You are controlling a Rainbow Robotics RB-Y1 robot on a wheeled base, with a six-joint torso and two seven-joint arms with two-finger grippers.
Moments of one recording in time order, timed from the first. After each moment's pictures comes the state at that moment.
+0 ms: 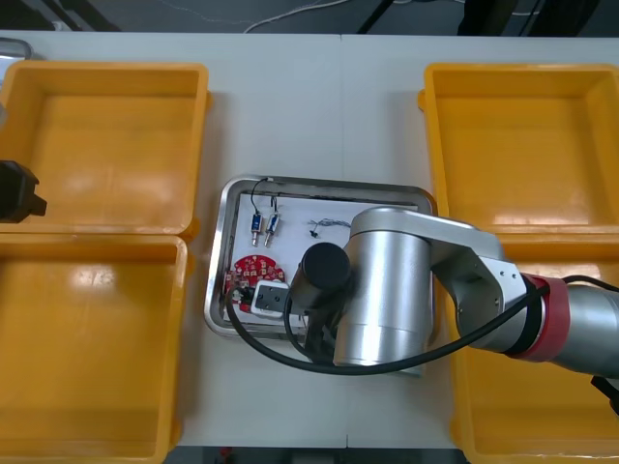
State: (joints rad) right arm -0.80 -0.52 1.06 -2.05 -0.60 1.60 1.52; left arm -0.35 0.76 0.27 -2.05 0.72 1.91 -1.36
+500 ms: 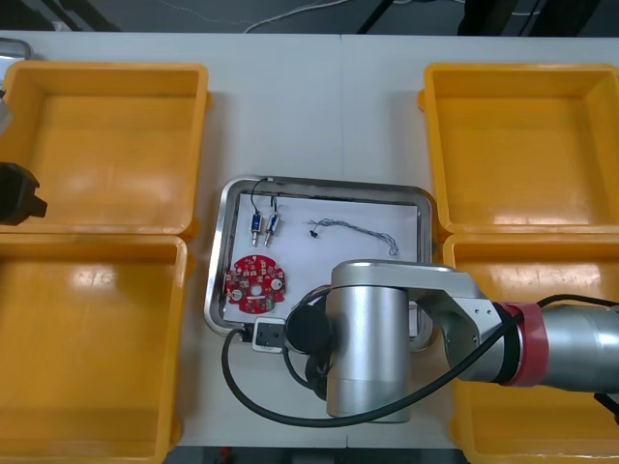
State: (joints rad) right arm -0.80 -0.51 1.21 -2.01 -0.51 1.57 1.52; left arm -0.35 0.76 0.27 -2.05 0.72 1.91 -1.40
